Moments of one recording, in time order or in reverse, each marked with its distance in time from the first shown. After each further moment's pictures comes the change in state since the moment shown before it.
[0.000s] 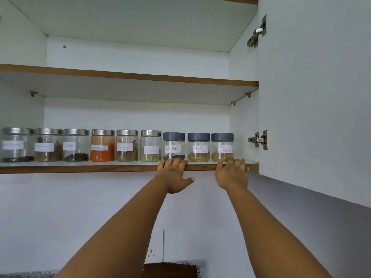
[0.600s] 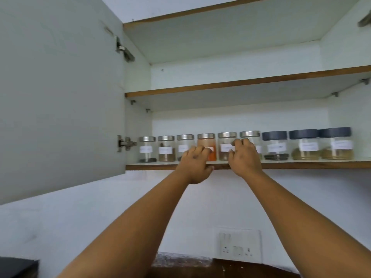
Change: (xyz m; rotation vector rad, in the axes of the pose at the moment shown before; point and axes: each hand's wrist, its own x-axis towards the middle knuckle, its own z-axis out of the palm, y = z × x) left_hand -0.144 -0.221 -0.088 0.053 0.220 -0.042; right_hand -0.118 -0.269 0.039 0.240 0.165 -0.481
